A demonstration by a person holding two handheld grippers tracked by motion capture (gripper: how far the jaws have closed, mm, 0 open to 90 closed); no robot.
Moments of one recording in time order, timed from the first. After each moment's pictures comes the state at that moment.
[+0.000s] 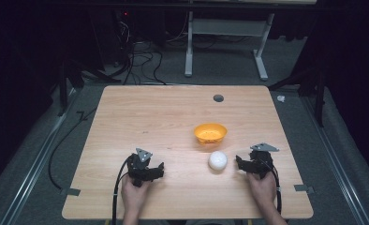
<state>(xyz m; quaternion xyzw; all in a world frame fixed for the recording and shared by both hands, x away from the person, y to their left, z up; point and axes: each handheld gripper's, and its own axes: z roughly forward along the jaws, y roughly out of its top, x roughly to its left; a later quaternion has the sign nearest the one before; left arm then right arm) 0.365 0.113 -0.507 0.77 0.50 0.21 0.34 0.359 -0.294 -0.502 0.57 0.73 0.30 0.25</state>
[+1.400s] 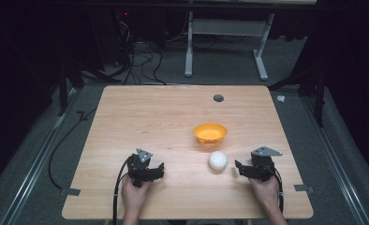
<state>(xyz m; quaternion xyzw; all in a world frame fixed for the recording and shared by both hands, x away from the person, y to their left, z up) 0.363 0.113 -0.507 0.77 0.50 0.21 0.34 0.336 -0.292 -0.489 0.52 0.75 0.33 0.23</state>
